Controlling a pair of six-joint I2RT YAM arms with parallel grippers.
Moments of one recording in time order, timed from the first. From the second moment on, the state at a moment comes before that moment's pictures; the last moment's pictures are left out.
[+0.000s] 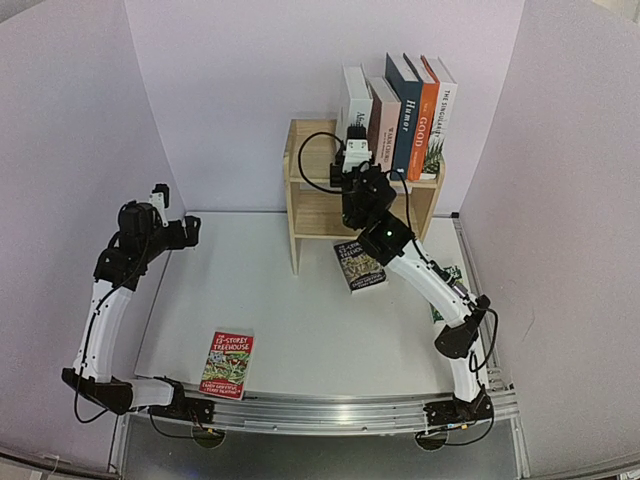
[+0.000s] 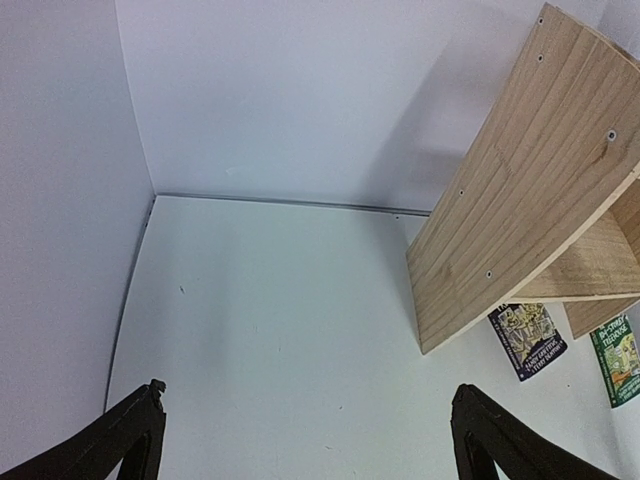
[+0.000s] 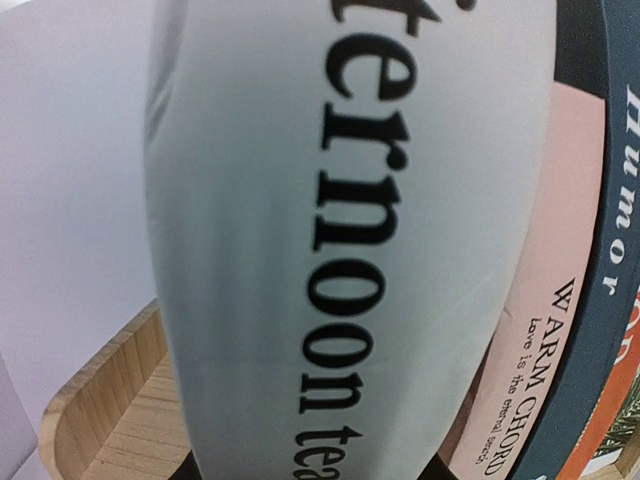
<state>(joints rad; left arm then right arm) -0.24 1.23 1.58 -0.82 -0.06 -0.22 0.85 2.10 2.45 0.00 0.84 -0.28</state>
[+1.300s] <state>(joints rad) -0.24 1.21 1.51 -0.81 -0.01 -0.26 0.81 2.11 2.26 0.14 0.93 -0.31</state>
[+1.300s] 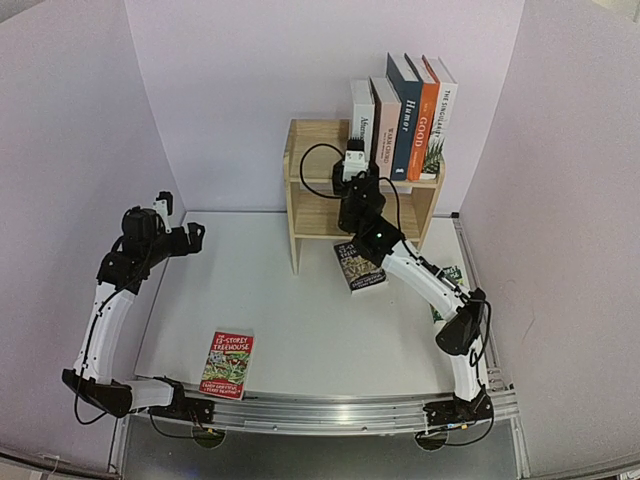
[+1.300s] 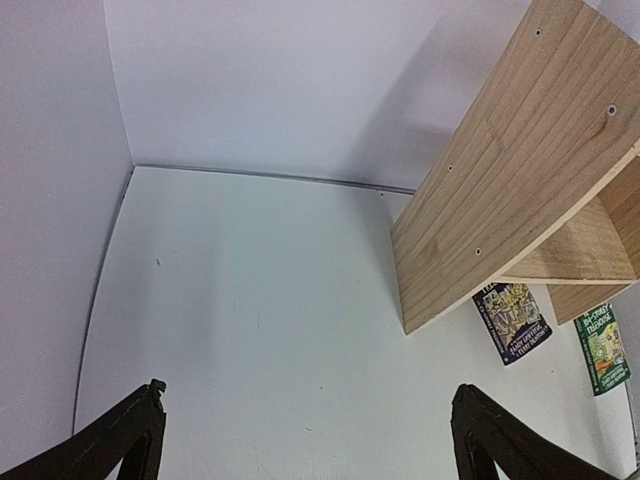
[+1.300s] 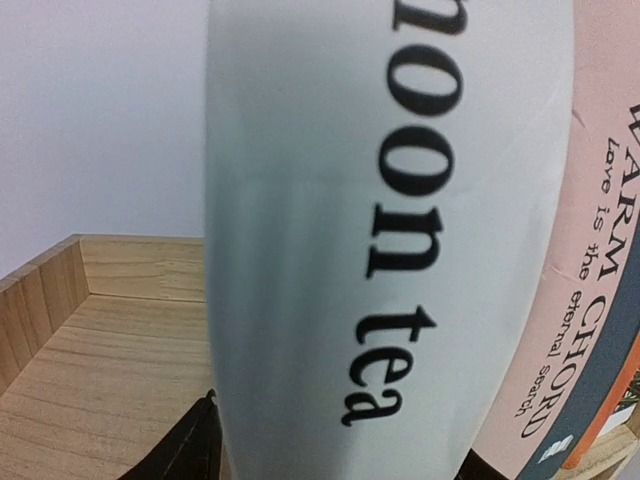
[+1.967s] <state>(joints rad) -0.24 1.21 1.51 -0.81 0.05 -0.26 0.89 2.04 2.18 0.33 1.04 -0.49</state>
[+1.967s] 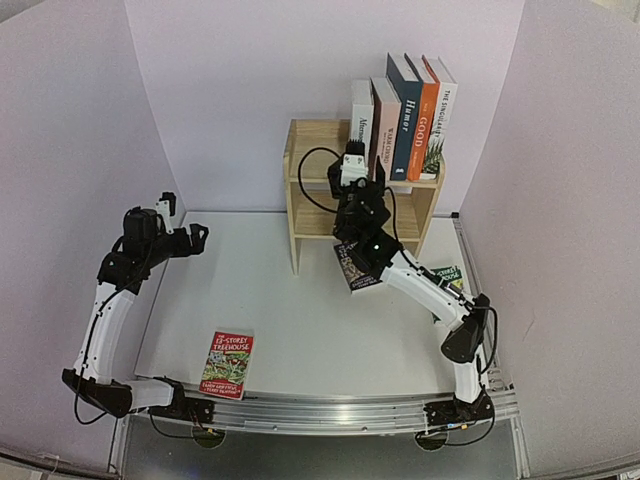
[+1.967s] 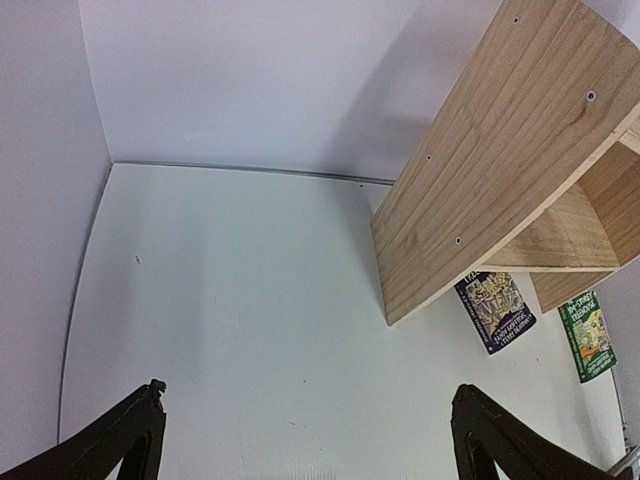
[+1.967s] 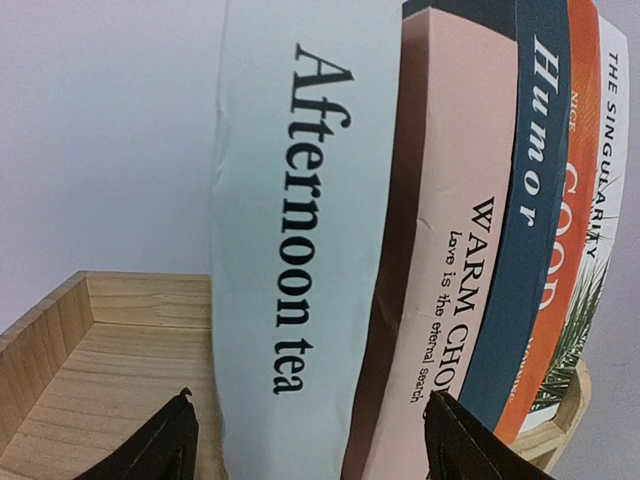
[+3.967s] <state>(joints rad) -0.24 1.21 1.46 -0.81 0.11 -0.29 0.93 2.33 2.32 0.91 0.87 -1.37</state>
